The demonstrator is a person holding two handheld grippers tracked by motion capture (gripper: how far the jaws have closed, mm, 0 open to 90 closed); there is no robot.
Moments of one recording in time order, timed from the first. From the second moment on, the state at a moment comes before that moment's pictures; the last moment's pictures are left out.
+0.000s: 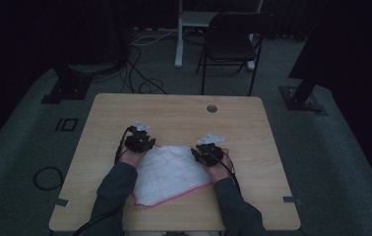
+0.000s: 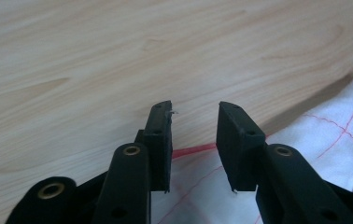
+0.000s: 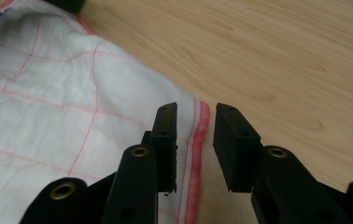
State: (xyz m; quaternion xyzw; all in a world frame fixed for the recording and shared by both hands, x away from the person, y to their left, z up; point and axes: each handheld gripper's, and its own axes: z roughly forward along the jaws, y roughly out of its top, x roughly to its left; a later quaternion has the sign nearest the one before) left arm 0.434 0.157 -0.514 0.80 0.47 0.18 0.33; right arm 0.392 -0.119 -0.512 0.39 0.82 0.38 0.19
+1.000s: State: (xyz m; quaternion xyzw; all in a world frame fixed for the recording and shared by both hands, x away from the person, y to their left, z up) left arm 0.432 0.141 -0.523 0.82 0.46 0.15 0.30; right arm 0.415 -0.095 -0.530 0.39 0.84 0.34 0.15
